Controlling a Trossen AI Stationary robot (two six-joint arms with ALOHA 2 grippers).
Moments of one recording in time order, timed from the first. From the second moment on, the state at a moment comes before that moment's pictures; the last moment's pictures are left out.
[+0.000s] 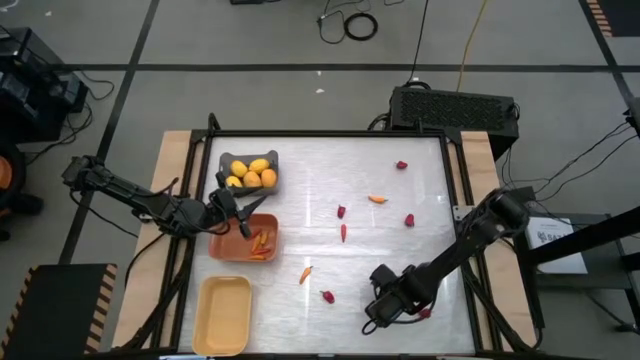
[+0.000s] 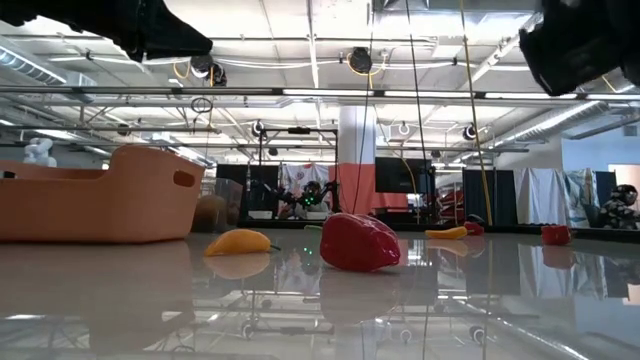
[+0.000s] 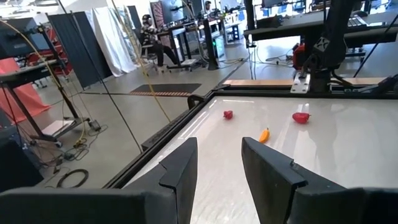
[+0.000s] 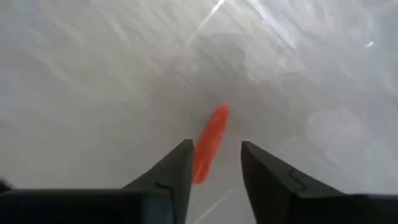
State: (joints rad) left arm -0.36 0.77 0.41 0.24 -0.84 0.09; right arm 0.67 1.82 1.22 -0.84 0.03 1.54
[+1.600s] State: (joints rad) left arm -0.35 0.77 0.41 0.24 -0.81 0.08; right arm 0.48 1.94 1.38 -0.68 0.23 0.98
